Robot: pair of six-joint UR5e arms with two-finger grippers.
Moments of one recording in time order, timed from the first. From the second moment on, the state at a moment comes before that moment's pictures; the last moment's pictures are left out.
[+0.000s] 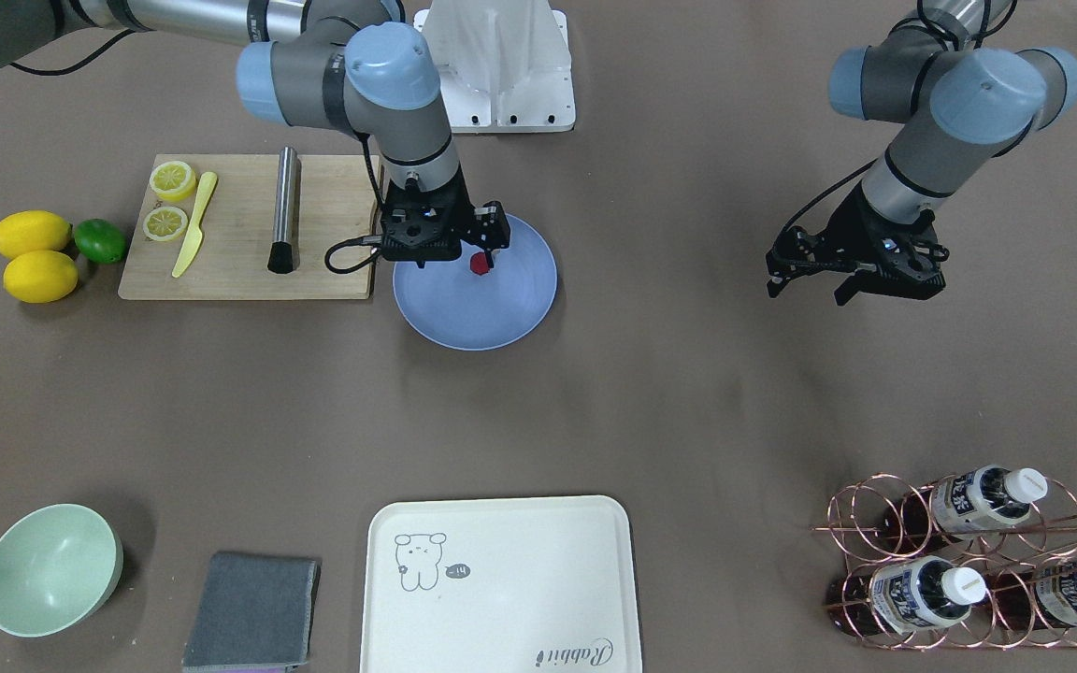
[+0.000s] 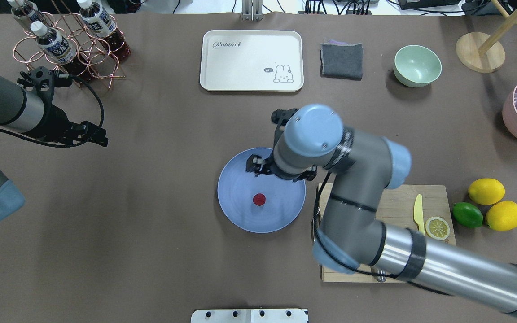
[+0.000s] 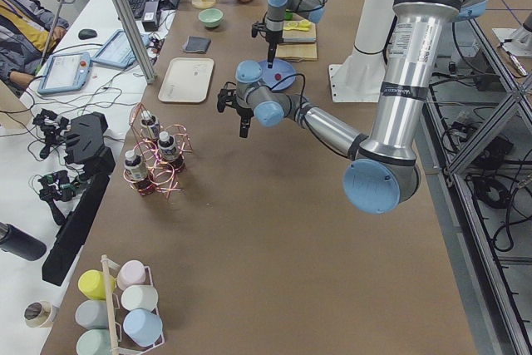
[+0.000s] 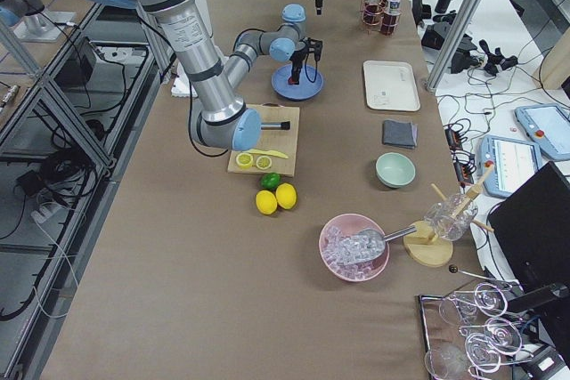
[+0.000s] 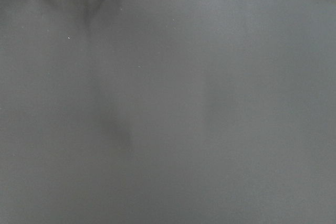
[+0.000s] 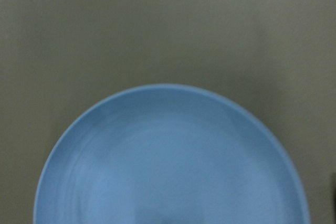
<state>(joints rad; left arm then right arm) -0.87 -1.75 -1.82 -1.96 -2.14 -0.94 0.54 -0.95 1.72 -1.46 1.91 1.36</state>
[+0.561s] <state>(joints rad) -1.12 -1.66 -1.88 -1.88 -2.31 -0.72 1.15 -1.37 1.80 -1.47 2.32 0.48</state>
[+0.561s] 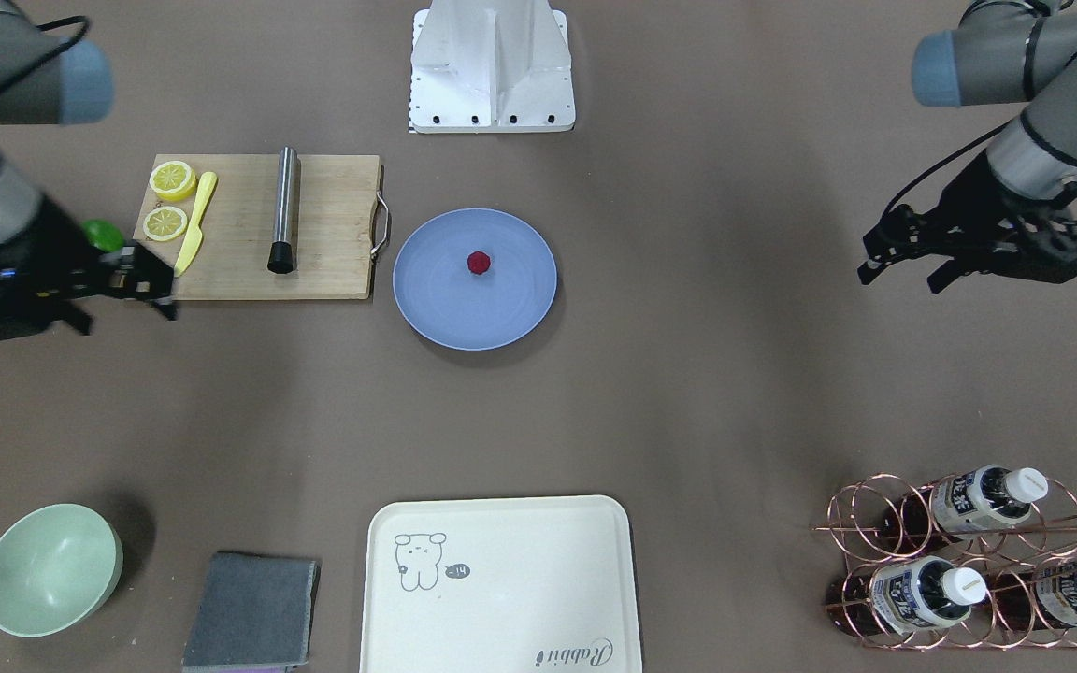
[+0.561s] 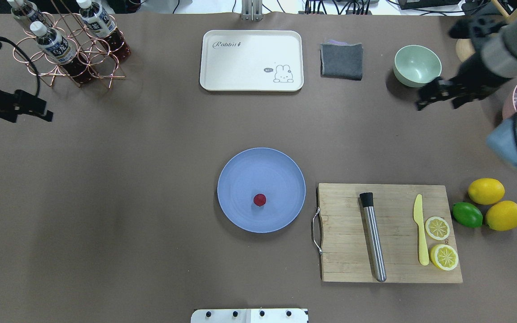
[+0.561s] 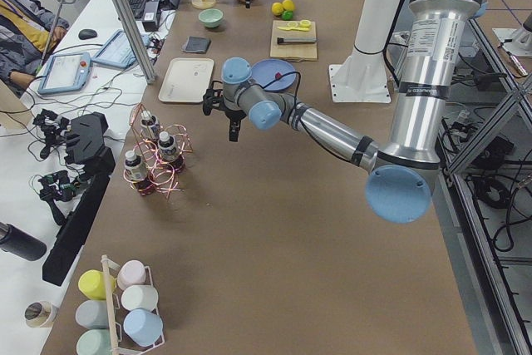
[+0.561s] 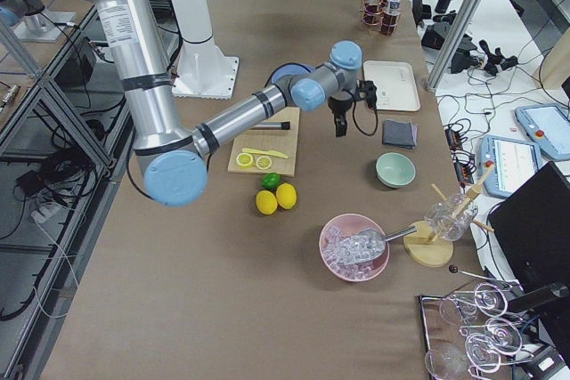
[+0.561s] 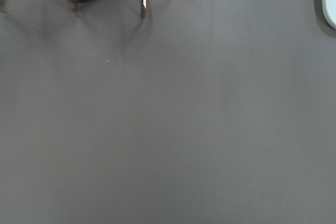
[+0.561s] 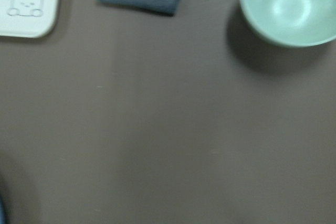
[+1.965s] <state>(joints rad) -1.39 -1.48 -1.90 -1.57 -2.36 -0.08 1.58 -1.50 1.59 -1.67 2.34 -0.36</state>
